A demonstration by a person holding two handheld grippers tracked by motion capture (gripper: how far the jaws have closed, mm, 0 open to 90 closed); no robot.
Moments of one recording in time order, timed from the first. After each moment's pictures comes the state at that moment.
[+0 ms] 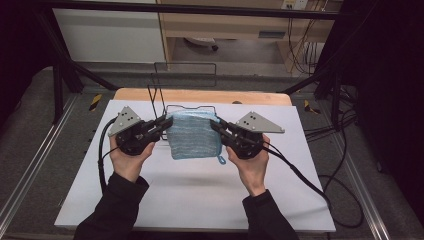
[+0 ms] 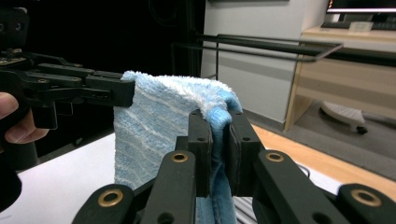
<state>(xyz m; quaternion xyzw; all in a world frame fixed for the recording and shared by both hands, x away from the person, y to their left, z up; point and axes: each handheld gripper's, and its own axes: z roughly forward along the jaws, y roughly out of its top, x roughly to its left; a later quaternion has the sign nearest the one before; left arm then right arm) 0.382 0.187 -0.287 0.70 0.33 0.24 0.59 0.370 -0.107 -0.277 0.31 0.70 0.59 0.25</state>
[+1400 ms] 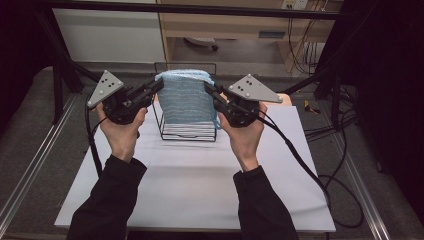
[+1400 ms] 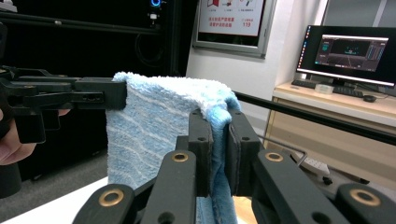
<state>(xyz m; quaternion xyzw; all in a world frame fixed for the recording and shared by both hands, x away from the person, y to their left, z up) 0.408 0.197 -0.219 0.62 0.31 0.30 0.65 0.395 -0.086 -0.205 0.27 0.66 0.62 0.33</state>
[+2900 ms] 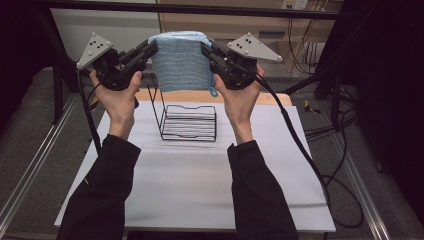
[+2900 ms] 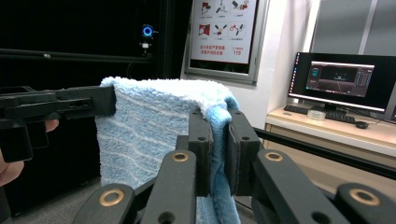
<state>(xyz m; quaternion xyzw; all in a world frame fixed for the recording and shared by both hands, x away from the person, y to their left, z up) 0.445 0.201 -0.165 0.58 0.32 0.32 0.68 0.443 -0.077 -0.153 0.27 0.62 0.65 0.35</state>
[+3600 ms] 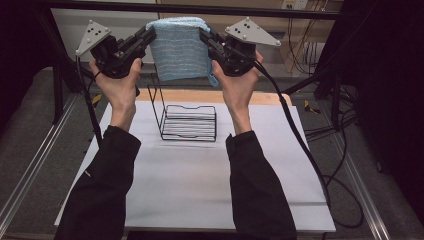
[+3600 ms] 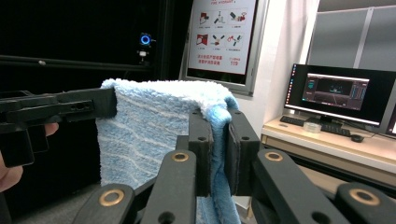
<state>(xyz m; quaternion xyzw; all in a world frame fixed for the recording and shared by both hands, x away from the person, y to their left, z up) 0.462 0.202 -0.152 0.56 0.31 0.35 0.69 0.459 -0.072 -0.134 0.26 0.62 0.65 0.36</state>
